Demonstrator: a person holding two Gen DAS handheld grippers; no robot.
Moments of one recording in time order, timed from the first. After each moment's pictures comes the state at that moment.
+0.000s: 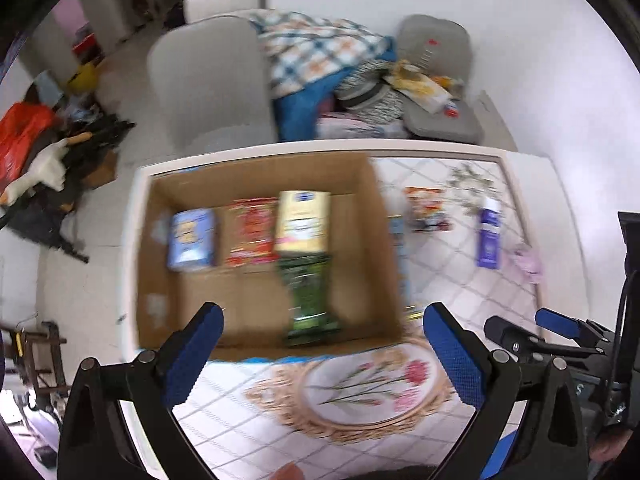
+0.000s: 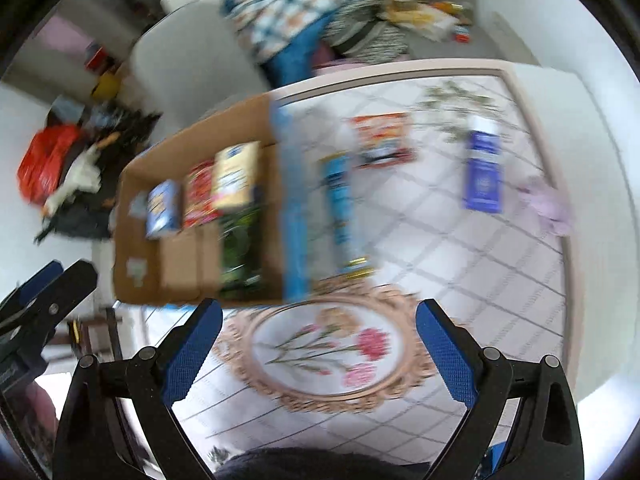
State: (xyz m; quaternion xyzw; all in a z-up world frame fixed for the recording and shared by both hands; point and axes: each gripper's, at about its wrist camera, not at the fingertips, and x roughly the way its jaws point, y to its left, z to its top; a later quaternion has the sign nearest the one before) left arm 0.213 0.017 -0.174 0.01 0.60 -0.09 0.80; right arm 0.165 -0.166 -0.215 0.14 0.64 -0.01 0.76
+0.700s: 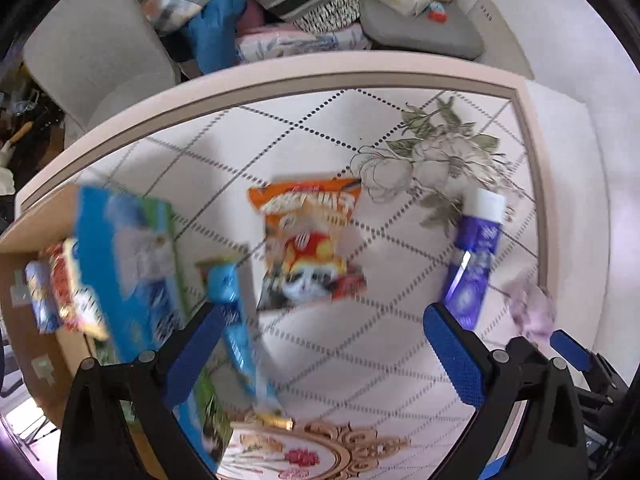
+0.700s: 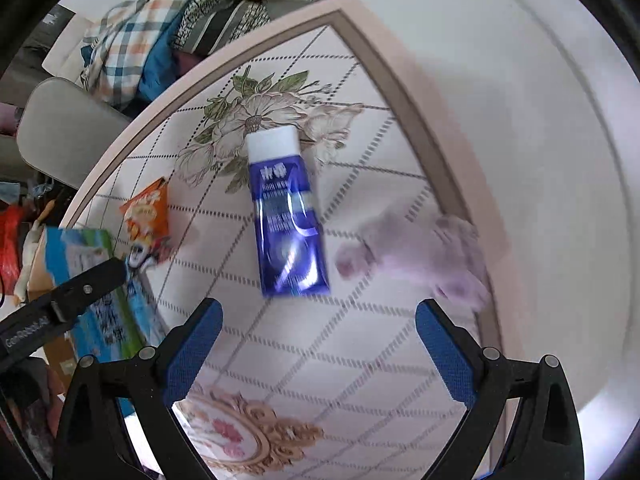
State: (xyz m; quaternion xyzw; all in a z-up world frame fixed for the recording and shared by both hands) left arm 0.356 -0.193 -0.360 0.05 0.73 -0.09 0.67; right arm 0.256 -0.400 -0.351 0.21 0.68 -0.10 0.69
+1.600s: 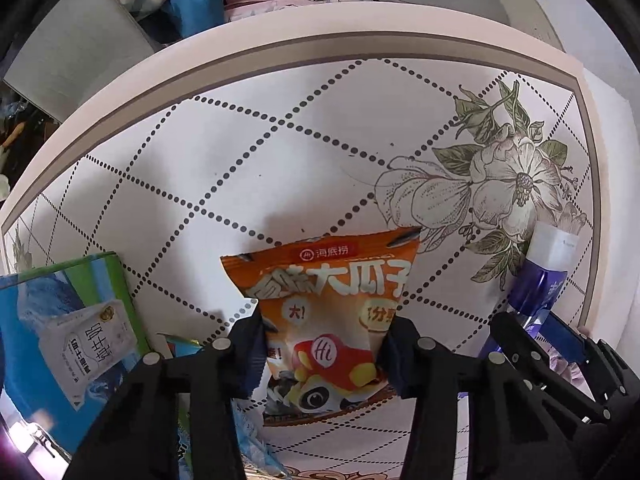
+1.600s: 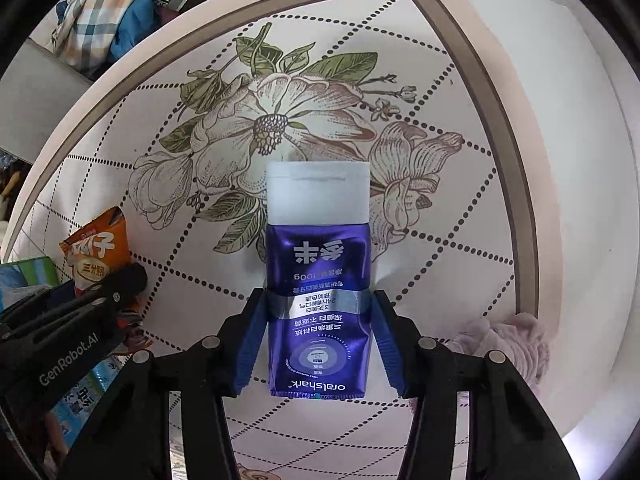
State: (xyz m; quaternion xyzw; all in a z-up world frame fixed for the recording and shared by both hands) left arm 0.391 -0.209 -0.437 0.07 0.76 -0.08 0.64; right arm 0.342 -0.359 -0.439 0.14 0.73 -0.11 0.66
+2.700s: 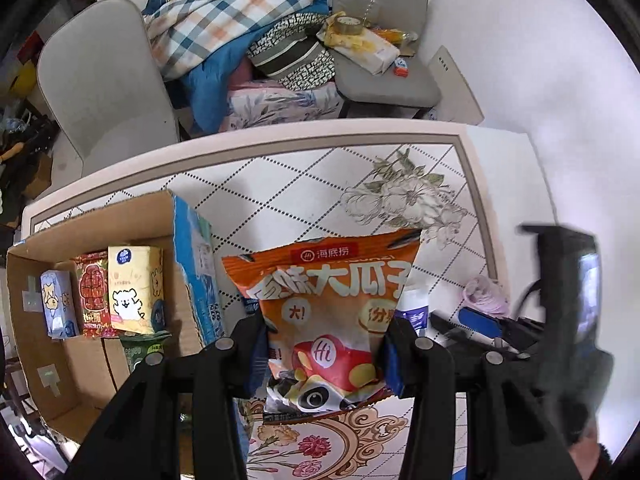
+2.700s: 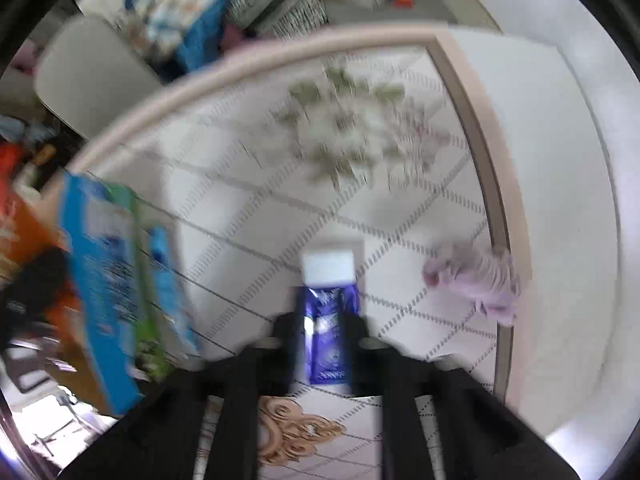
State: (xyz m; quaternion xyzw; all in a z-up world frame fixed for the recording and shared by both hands) left arm 0.324 -0.139 -0.273 0.01 0.65 -0.15 0.74; right arm 0.279 -0.316 -0.342 0.12 0.71 -0.06 0.69
